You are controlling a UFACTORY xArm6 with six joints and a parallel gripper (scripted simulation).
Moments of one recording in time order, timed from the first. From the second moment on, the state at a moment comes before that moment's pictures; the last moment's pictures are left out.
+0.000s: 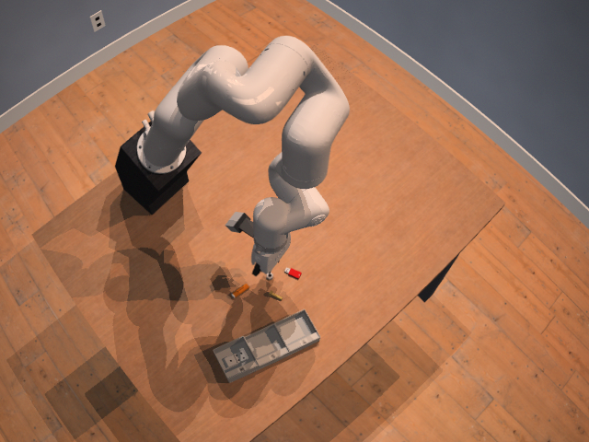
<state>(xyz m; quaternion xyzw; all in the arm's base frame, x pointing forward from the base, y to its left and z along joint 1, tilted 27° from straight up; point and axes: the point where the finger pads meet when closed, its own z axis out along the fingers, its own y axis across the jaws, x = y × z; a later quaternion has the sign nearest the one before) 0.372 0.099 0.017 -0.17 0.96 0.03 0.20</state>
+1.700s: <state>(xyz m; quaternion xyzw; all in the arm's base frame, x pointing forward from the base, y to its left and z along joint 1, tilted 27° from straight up) 0.373 0.099 0.018 -0.16 0.96 0.03 0.22</state>
